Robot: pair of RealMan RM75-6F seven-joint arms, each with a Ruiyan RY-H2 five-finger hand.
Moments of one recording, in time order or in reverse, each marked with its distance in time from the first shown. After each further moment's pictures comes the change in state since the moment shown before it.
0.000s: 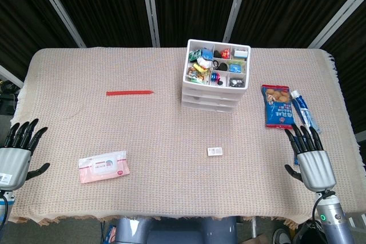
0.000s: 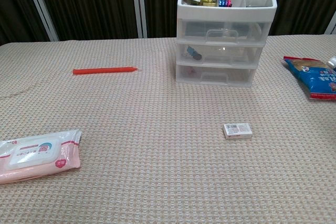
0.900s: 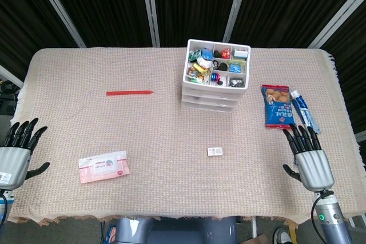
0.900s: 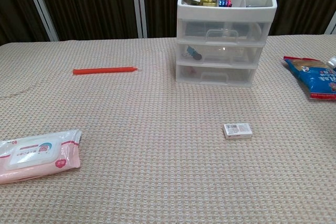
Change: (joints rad) left arm -0.004 0.001 -0.002 0.009 0.003 -0.001 -0.018; right arm 0.003 -0.005 0.000 -0.006 -0.007 0.001 0.009
